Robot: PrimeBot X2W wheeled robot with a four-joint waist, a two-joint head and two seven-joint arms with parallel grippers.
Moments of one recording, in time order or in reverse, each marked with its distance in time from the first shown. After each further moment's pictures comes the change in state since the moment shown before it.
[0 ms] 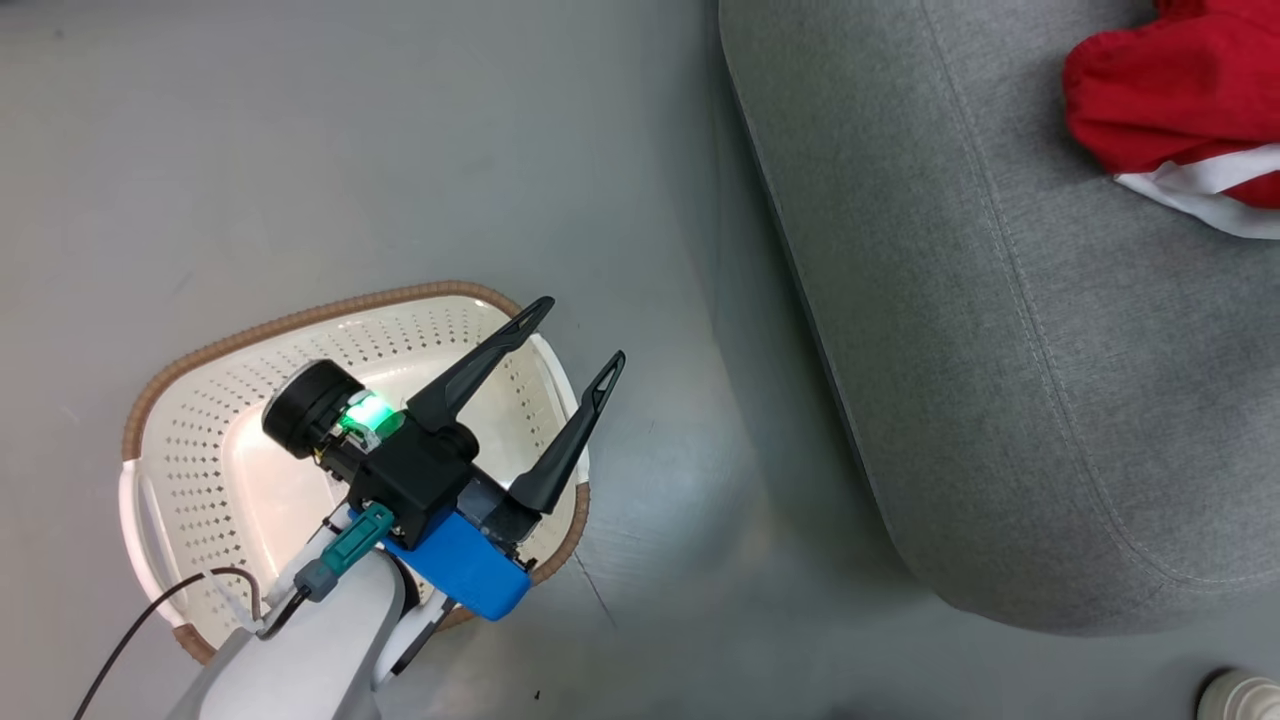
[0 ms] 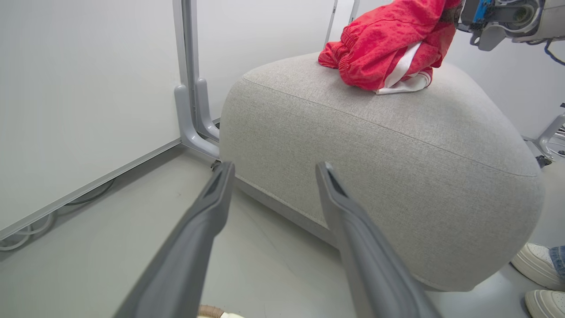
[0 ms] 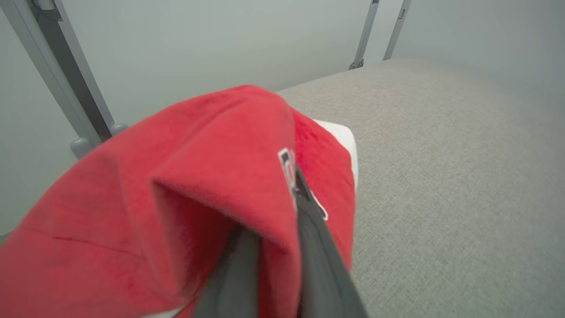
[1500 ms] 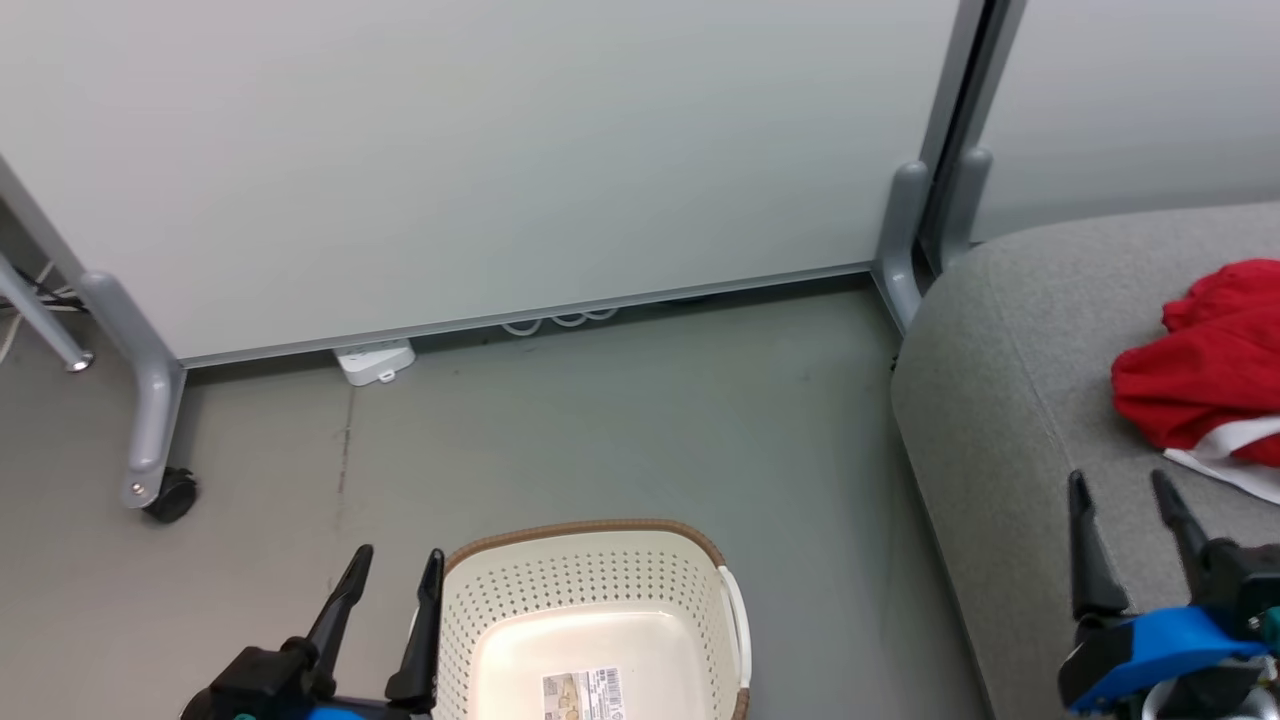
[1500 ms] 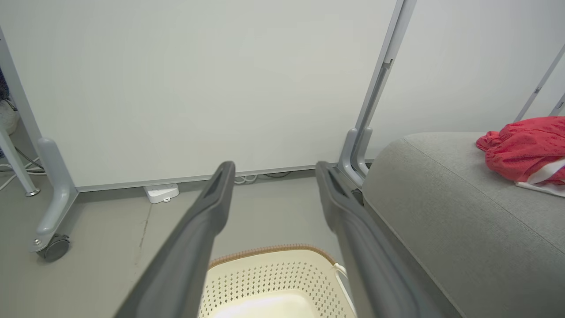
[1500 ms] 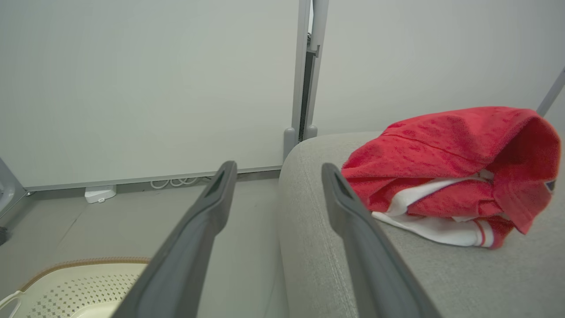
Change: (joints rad) left arm 0.490 -0.212 0.451 0.084 -0.025 0.000 0.000; right arm 0.873 0.309 0.229 -0.757 -0.185 0.000 0.091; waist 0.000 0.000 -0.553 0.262
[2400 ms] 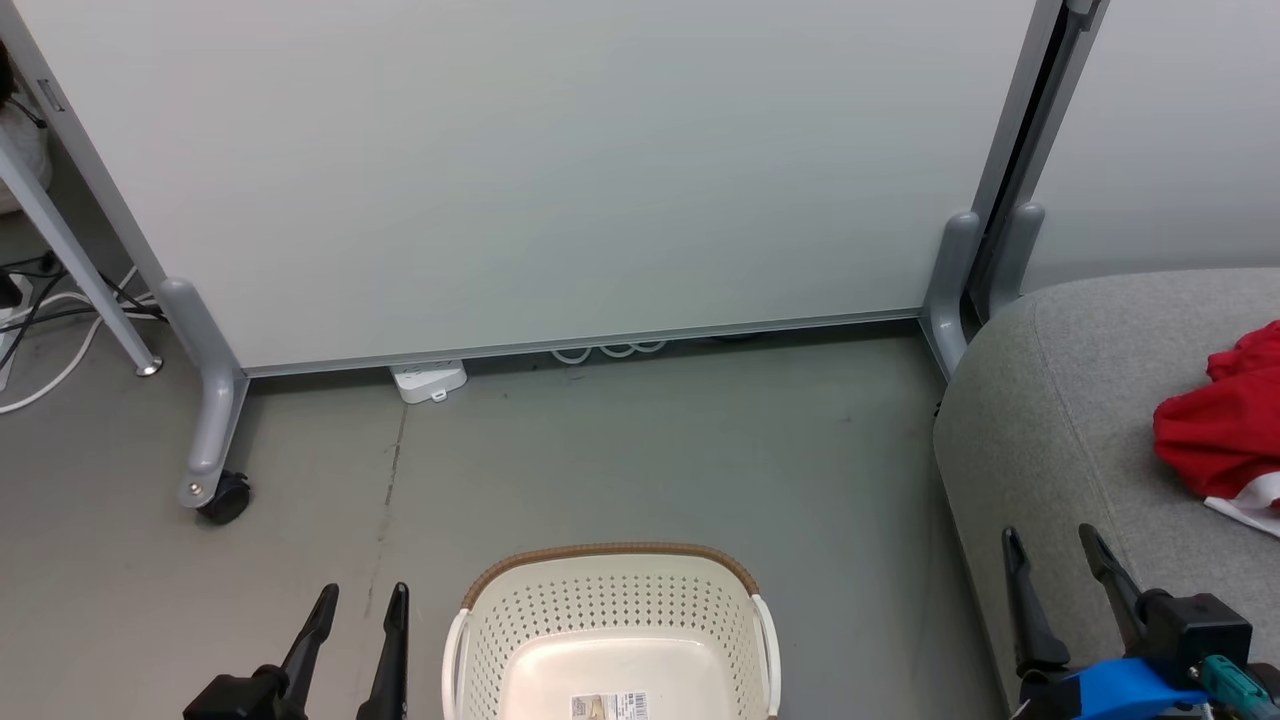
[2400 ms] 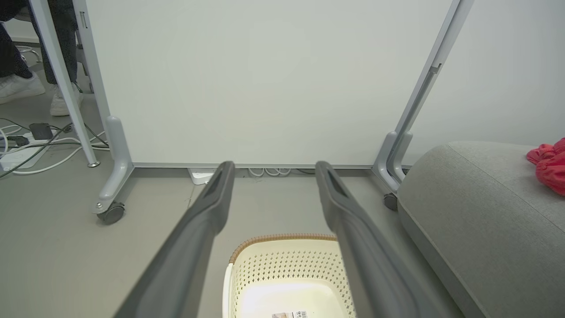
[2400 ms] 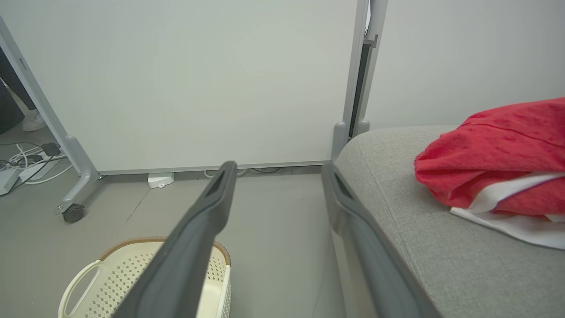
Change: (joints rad) left arm 0.032 -0.002 0.066 0.065 -0.010 0.000 0.000; right arm 0.092 0.033 0.102 -0.005 0.038 0.000 -0.018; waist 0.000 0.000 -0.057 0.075
